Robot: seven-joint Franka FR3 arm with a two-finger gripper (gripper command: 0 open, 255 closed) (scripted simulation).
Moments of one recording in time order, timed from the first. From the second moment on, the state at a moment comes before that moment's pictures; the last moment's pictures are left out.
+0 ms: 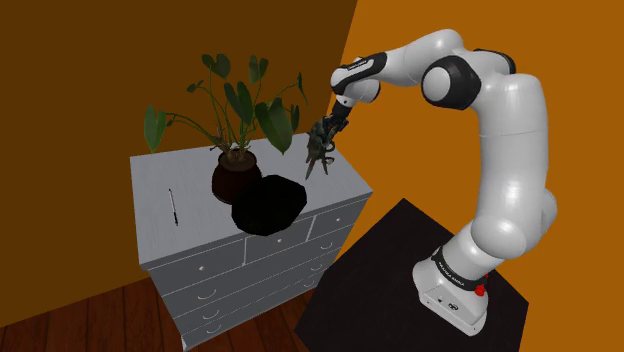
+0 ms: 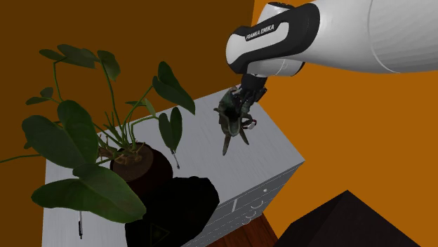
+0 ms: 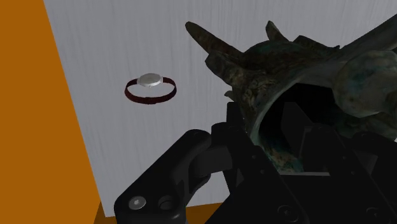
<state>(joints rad) -0.17 0.68 -0.21 -1.62 0.42 2.25 -0.33</state>
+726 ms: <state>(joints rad) -0.16 0.60 -0.24 -1.60 0.39 2.15 -0.30</state>
